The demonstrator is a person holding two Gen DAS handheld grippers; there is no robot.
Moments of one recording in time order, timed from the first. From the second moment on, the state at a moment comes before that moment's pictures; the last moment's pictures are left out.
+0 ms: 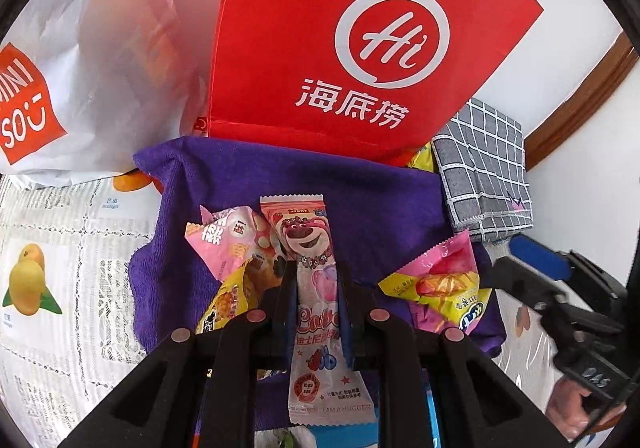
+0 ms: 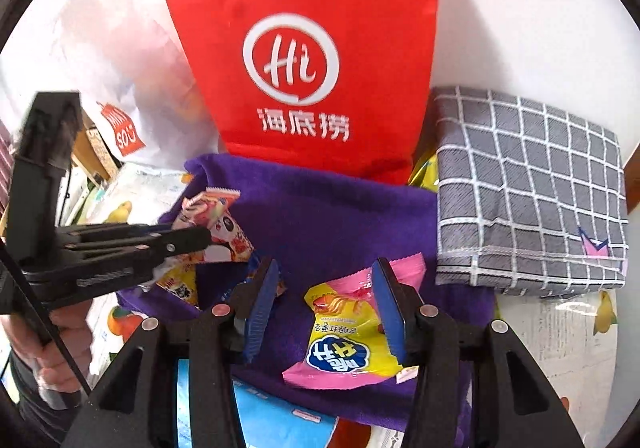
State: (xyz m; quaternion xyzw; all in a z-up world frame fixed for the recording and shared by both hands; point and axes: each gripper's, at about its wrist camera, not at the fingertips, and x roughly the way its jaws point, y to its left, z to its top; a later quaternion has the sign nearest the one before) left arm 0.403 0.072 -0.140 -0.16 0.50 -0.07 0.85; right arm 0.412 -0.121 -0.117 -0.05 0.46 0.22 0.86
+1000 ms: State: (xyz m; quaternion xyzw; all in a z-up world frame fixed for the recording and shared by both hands) left arm 0.369 0.075 -0.090 -0.16 0.47 -0.09 0.87; right arm 0.356 -0.131 -0.077 -0.03 0.42 0.22 0.88
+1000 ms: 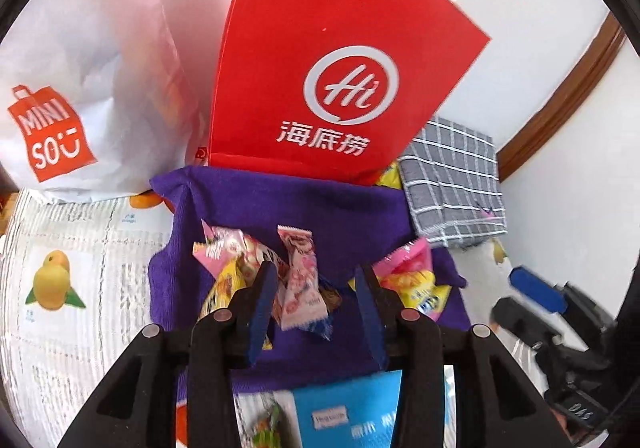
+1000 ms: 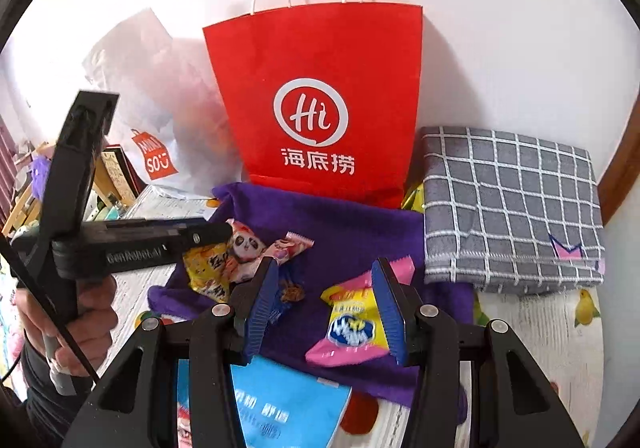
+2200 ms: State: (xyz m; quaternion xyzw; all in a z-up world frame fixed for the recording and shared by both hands) left arm 0.179 0.103 -0.073 -0.13 0.48 -0.08 0.87; right arm 0.181 -0.137 -0.202 0.01 0.55 0.27 0.79
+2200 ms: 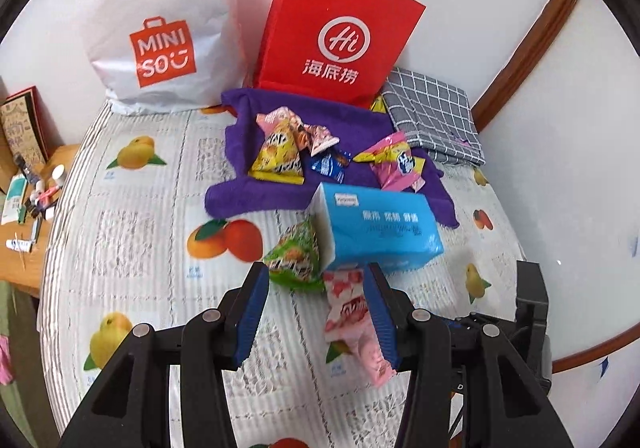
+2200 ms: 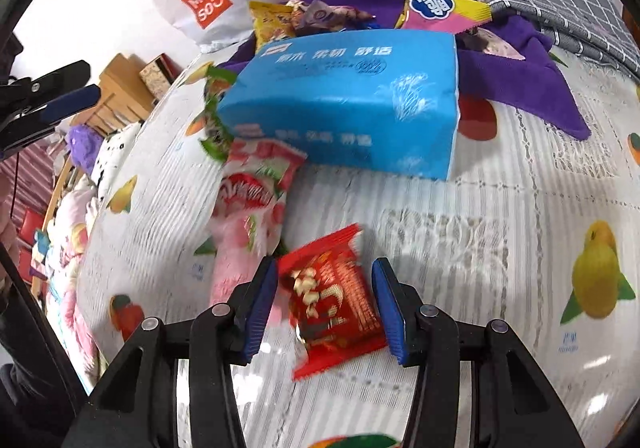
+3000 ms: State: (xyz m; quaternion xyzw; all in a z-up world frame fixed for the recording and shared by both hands) left arm 0.174 0.093 -0.135 -0.11 0.50 -0.05 0.86; right arm 0.194 -0.189 -0.208 -0.06 0.46 0.10 0.88
